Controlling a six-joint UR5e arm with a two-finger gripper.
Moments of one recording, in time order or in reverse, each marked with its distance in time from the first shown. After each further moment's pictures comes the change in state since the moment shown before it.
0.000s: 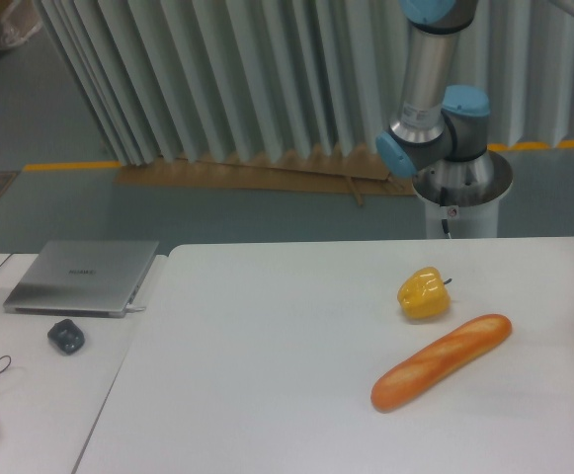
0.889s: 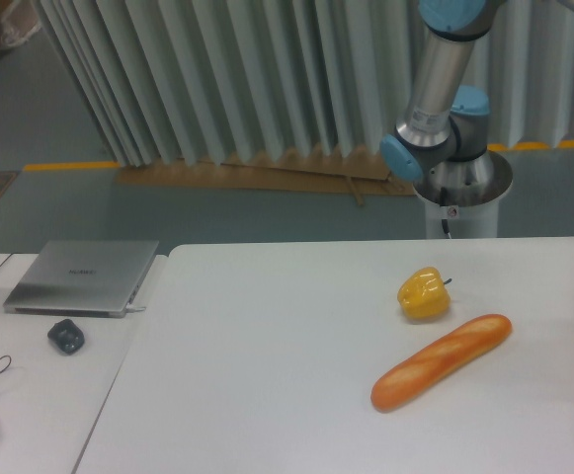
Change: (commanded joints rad) arm 0.179 -0.094 0.002 0.077 -0.071 0.327
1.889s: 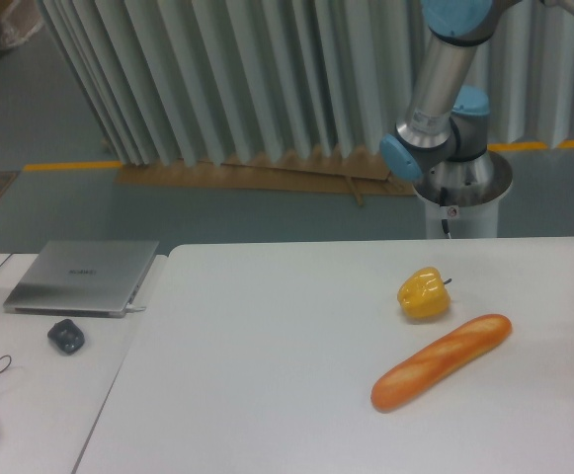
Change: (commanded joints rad) arm 0.028 -0.002 -0.035 -0.002 0.048 0.100
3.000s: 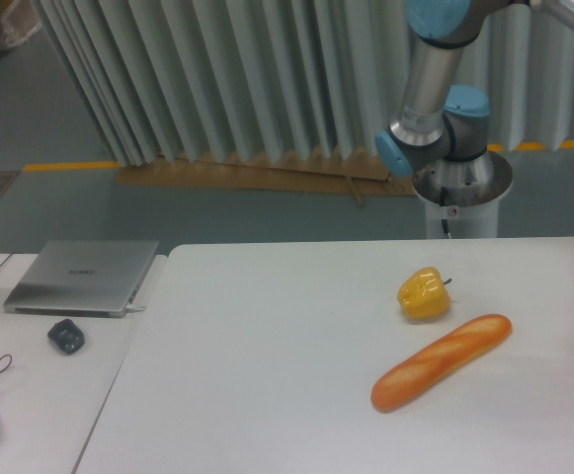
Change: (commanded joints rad) arm -0.110 -0.064 0.121 0.029 -0.006 -0.310
